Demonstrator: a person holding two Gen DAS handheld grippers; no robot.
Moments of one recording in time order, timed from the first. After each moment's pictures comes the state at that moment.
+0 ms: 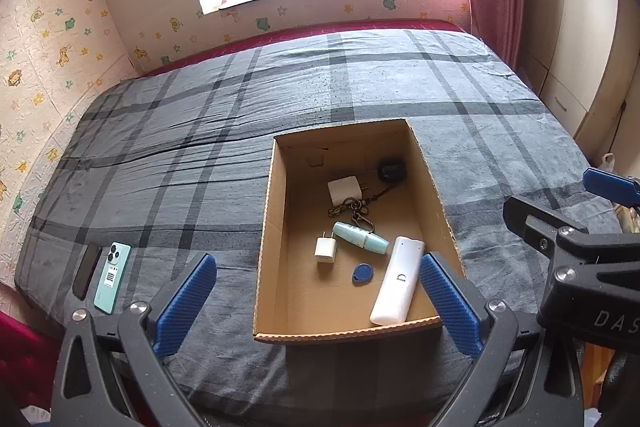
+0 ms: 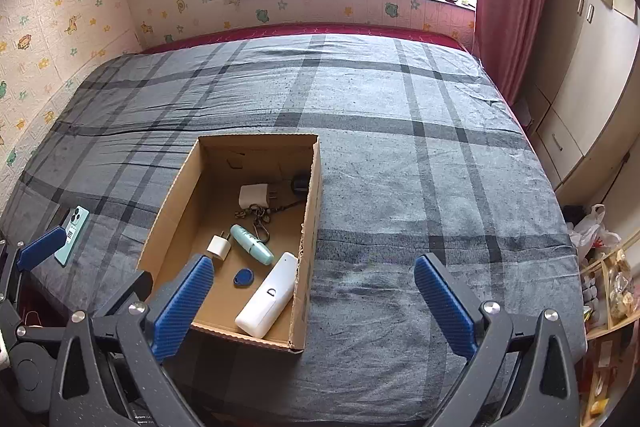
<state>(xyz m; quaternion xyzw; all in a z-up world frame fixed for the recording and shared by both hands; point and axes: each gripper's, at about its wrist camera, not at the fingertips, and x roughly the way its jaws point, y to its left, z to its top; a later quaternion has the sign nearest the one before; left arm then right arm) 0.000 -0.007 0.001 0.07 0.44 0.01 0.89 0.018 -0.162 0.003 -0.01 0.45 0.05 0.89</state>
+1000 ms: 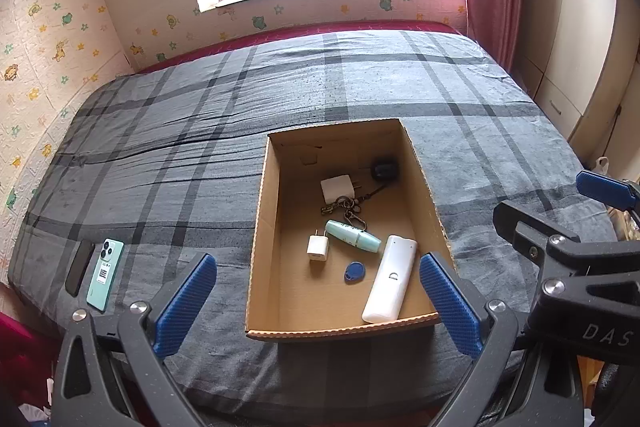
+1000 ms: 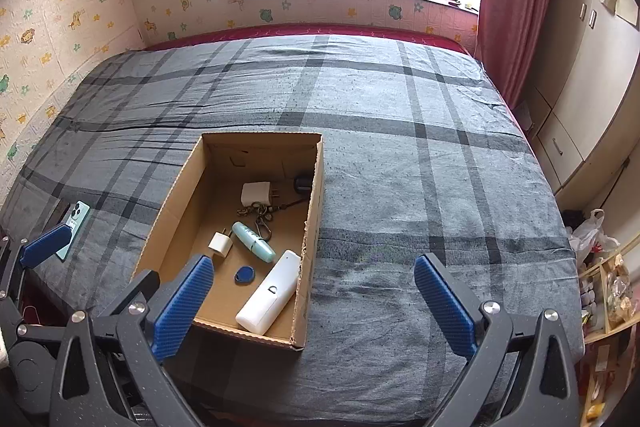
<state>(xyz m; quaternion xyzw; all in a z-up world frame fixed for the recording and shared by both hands) -0.002 -0.006 0.001 0.06 0.44 0.00 0.89 0.015 -0.159 0.002 -0.02 0.45 0.05 0.89</state>
